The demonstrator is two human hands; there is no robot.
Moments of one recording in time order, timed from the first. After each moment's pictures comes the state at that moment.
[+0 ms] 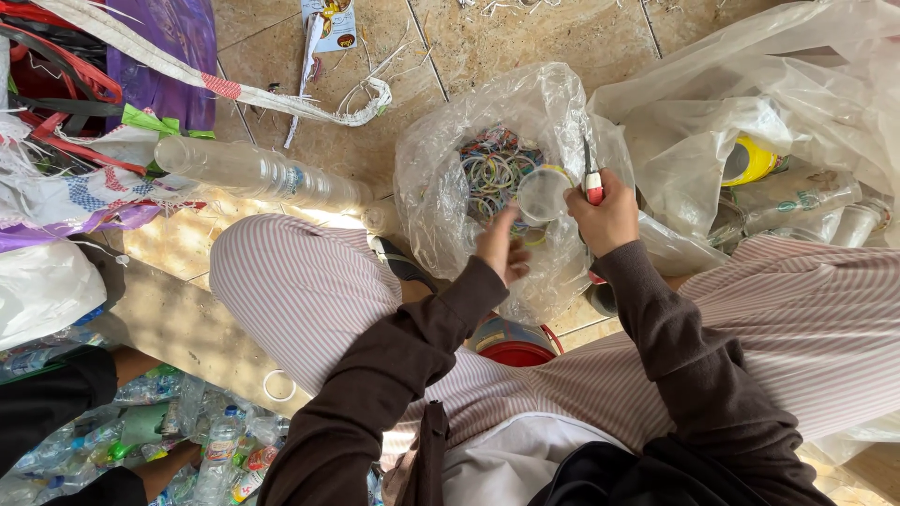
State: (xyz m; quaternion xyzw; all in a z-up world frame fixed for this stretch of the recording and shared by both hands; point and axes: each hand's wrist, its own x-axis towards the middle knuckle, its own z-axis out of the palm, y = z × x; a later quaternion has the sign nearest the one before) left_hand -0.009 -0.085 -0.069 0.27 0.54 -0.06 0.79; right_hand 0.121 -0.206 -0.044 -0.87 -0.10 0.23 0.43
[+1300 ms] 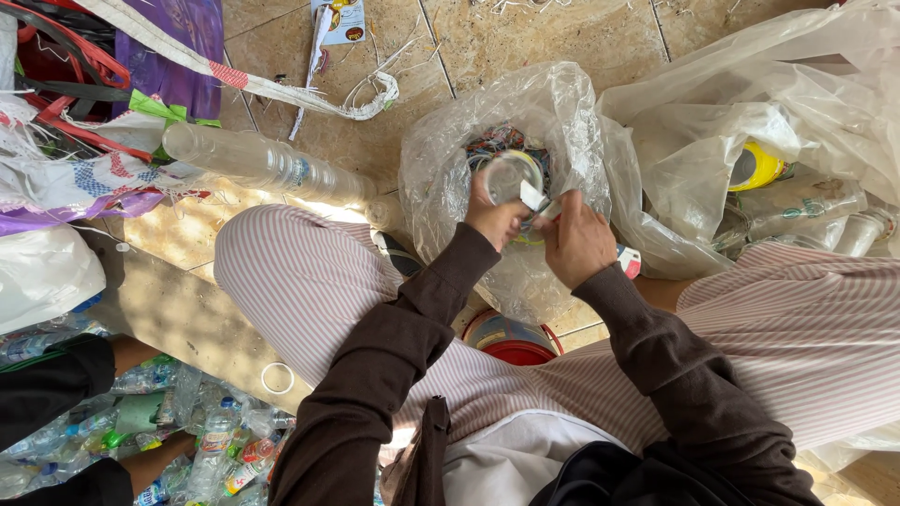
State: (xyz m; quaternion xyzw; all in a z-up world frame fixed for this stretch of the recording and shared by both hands) left_hand 0.018 -0.052 -0.092 0.41 0.46 0.09 0.78; right_hand 0.079 -0.205 -0.059 -0.88 -0.39 0.15 0.21
